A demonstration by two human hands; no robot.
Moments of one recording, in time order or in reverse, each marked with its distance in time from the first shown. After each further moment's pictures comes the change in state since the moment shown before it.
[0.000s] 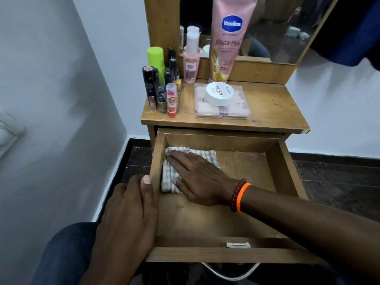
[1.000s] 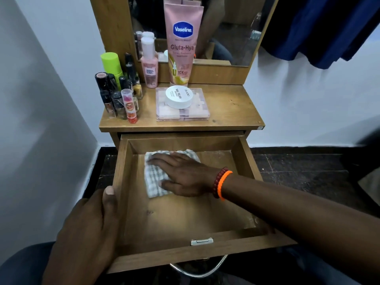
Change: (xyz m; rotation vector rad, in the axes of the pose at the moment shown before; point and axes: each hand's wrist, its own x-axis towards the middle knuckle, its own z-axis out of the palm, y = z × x) left_hand 0.007 -0.007 0.005 0.058 -0.022 0.034; right_hand -0.023 0.035 -0.021 0.125 -0.140 0.031
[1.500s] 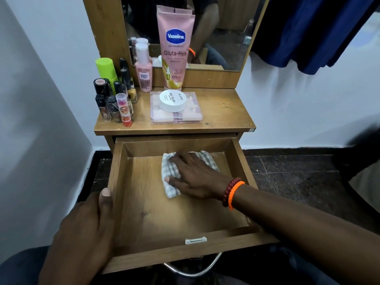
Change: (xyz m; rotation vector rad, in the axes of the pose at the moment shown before) left_hand 0.000 0.005 -0.001 -0.034 -0.010 -0.041; right_hand -0.035 -0.012 -0.020 0.081 -0.011 0.397
